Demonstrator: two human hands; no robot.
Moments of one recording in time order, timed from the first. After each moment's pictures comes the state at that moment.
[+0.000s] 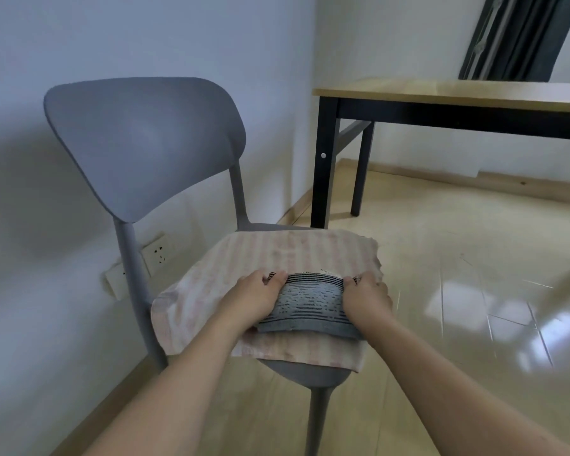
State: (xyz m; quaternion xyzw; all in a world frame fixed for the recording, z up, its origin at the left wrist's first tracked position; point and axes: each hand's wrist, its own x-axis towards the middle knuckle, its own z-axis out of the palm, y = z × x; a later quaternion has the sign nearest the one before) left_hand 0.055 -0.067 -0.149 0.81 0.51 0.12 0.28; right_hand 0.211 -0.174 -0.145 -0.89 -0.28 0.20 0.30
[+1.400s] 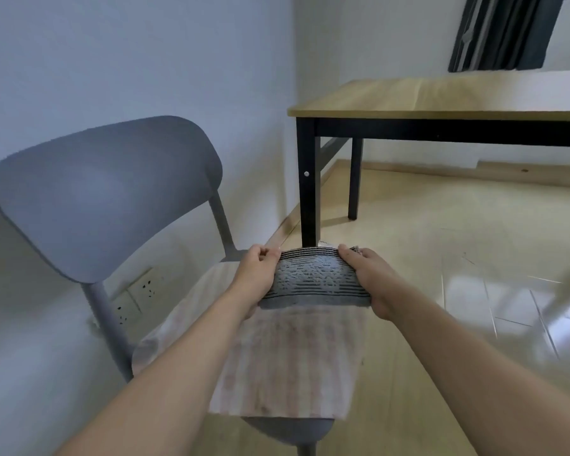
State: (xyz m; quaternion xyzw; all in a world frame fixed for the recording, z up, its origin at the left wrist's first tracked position) left_hand 0.134 -0.038 -0.083 0.67 0.46 0.30 0.50; right_hand 0.293 -0.147 -0.082 -0.67 -0.23 0.42 0.57
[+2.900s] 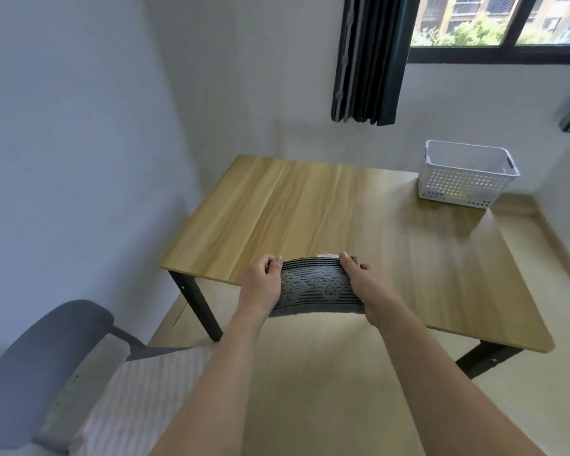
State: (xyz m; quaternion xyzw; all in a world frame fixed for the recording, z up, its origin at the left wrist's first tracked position) left_hand 0.488 -0.283 0.449 0.73 0.44 0.22 0.48; right_hand 0.629 -0.395 0.448 -0.74 -0.06 0.38 0.55
